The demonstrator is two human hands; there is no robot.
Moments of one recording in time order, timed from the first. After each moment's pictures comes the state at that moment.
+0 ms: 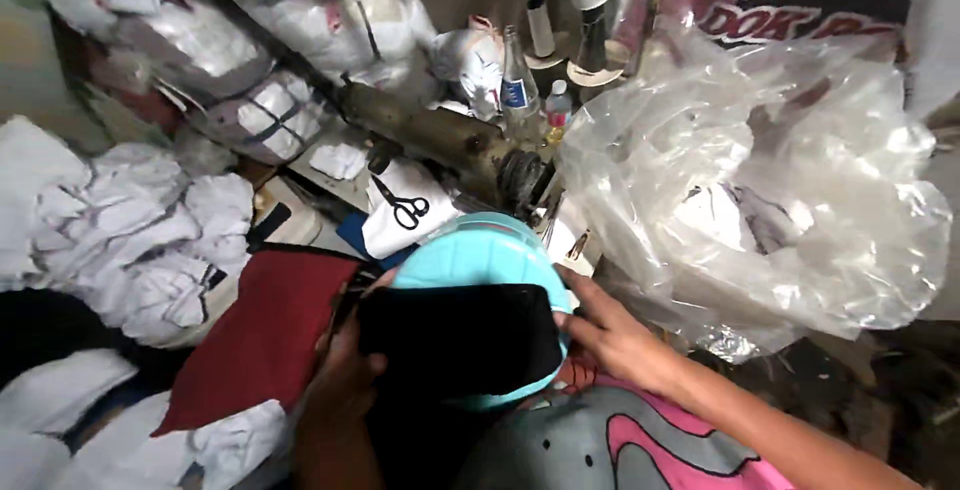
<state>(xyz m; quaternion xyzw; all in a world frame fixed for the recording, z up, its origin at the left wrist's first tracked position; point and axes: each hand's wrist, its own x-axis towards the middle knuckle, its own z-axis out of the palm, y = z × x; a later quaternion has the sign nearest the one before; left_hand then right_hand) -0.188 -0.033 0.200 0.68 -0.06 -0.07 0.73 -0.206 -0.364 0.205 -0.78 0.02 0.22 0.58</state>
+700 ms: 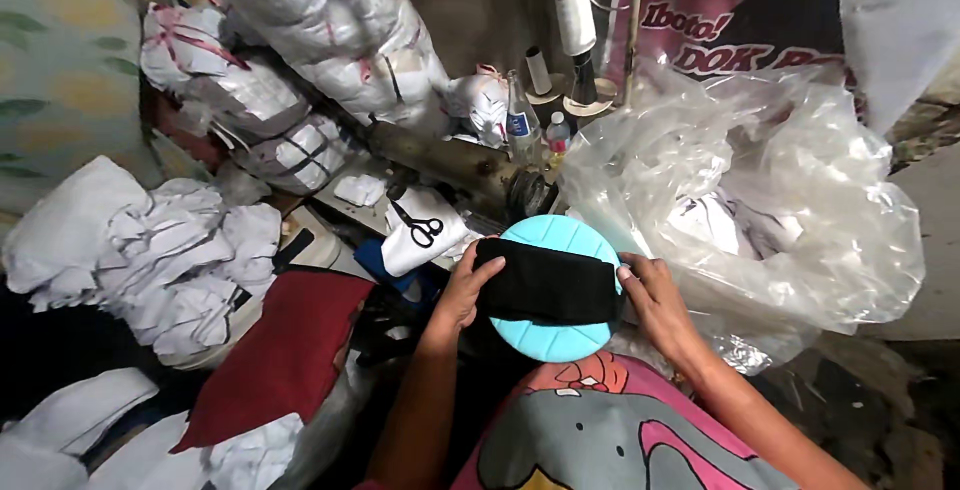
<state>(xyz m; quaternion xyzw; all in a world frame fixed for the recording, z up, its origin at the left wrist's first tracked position) -0.108 -0.131 0.157 0.68 -0.01 -0.20 0.70 -0.214 -0.398 0.170 -0.87 0.13 -0.04 0.47</state>
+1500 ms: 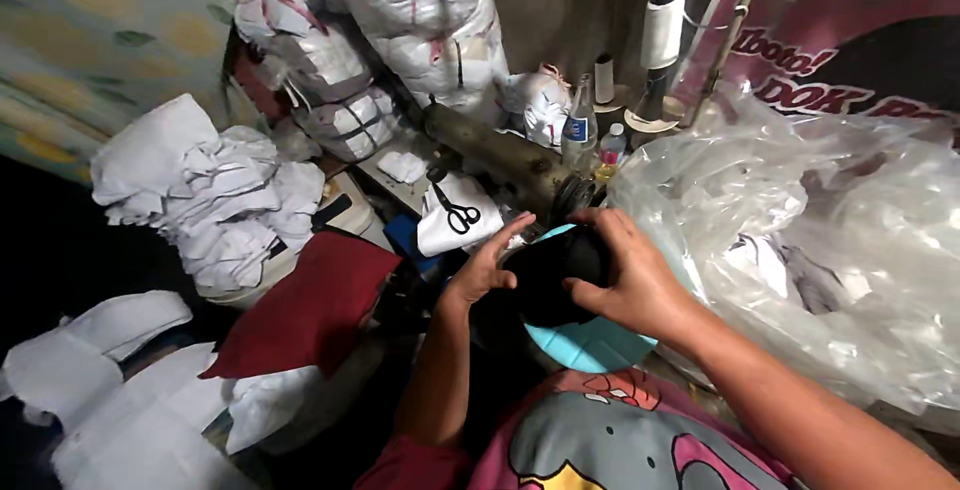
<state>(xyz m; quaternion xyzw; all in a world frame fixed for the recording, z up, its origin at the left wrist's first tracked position) -0.079 -0.081 0.145 0.71 -0.27 -0.13 0.64 -0.148 -0.318 0.262 -0.90 -0.15 -0.05 0.41</state>
